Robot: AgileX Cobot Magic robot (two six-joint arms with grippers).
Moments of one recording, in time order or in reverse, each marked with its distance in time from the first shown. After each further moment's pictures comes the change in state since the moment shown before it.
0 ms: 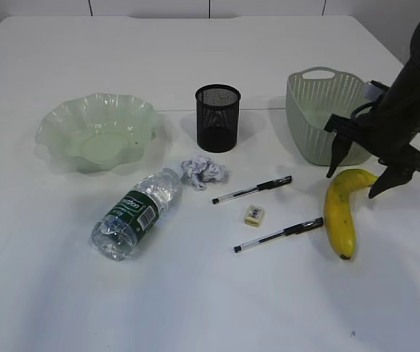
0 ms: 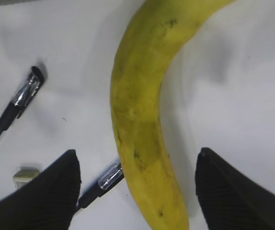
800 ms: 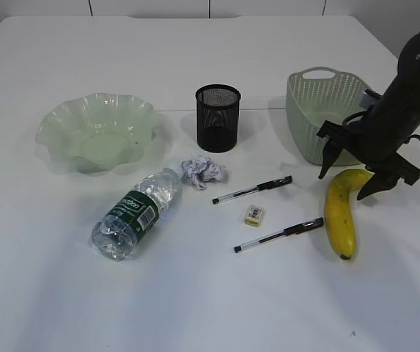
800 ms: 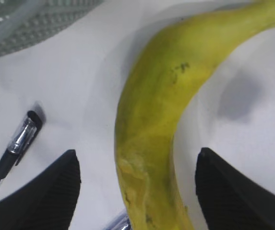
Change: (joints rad) left arm 0.000 0.000 0.000 -0.026 0.000 0.000; right arm 0.000 0.075 -0.002 0.014 -0.125 0.028
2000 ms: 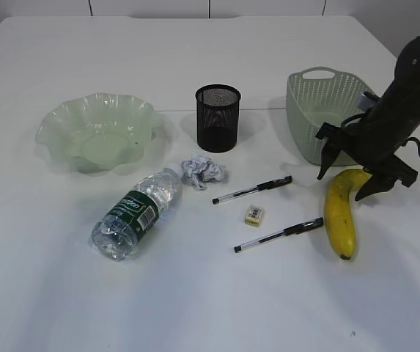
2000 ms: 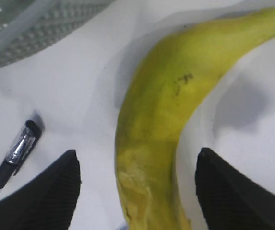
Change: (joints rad) left arm 0.000 0.000 0.000 -0.002 0.000 0.000; right arm 0.000 0.016 -0.001 0.004 -0.029 0.001
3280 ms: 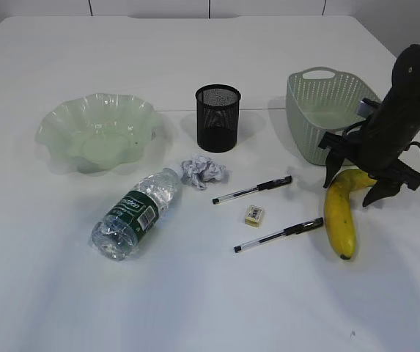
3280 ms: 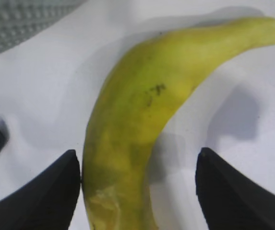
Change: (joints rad) left arm 0.000 0.000 0.000 -0.002 0.006 0.000; right arm 0.000 0.020 0.000 -0.074 0.007 0.000
